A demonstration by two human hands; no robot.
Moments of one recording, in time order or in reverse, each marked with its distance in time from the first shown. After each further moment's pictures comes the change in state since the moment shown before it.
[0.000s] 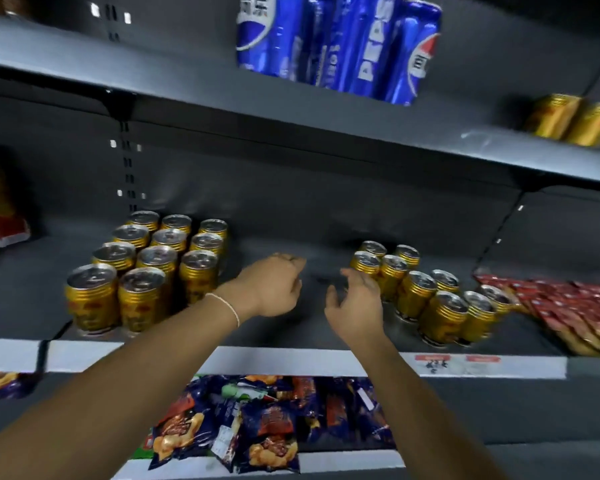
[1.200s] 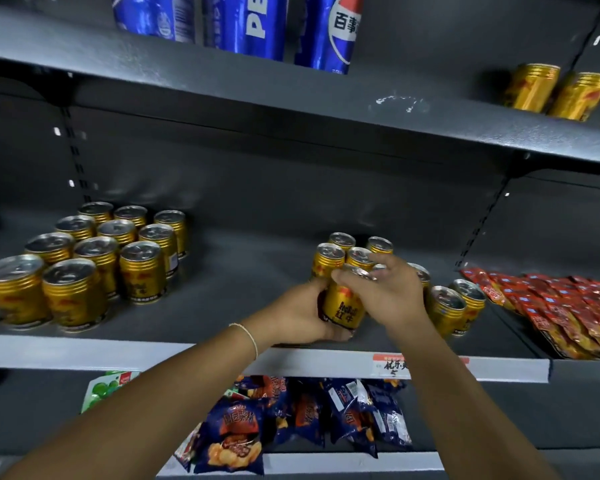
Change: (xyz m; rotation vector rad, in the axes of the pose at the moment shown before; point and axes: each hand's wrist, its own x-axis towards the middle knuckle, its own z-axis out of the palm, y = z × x) left_hand 0.034 0.117 0.060 -0.861 -0.130 -0.075; right_hand 0.034 0.076 -0.088 0.499 -0.069 0.241
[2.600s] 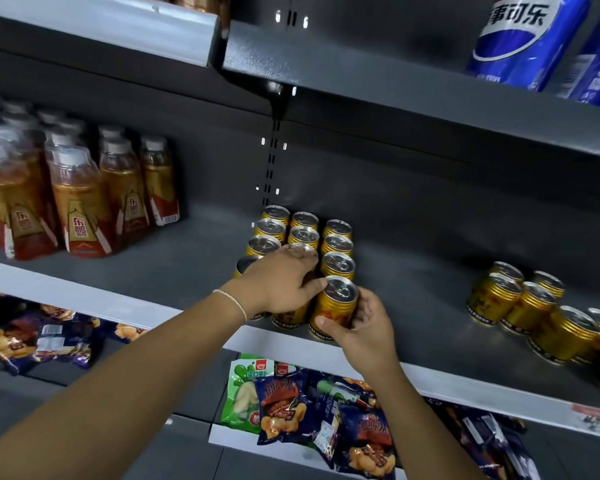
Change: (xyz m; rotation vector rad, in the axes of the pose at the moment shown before) left_hand -0.162 -0.124 -0.273 0.881 0.134 -0.085; right_hand -0.118 -0.064 0.294 0.320 -0.341 -0.067
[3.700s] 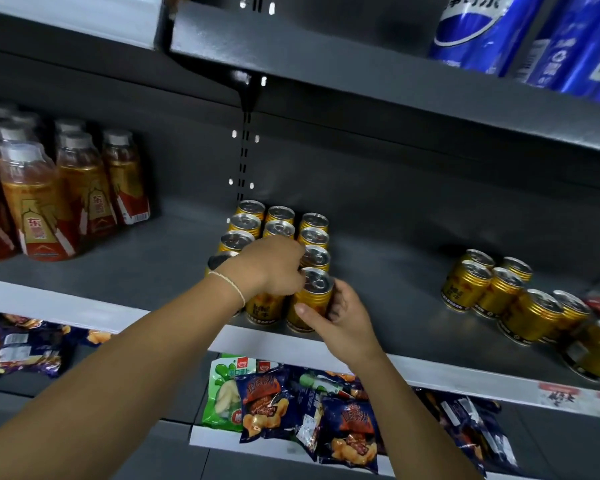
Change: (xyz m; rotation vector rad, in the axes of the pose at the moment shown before) left_hand 0.023 0.036 -0.025 0.058 -0.041 -0.080; right_hand 0.002 -0.006 -0.016 0.014 -0.144 0.071
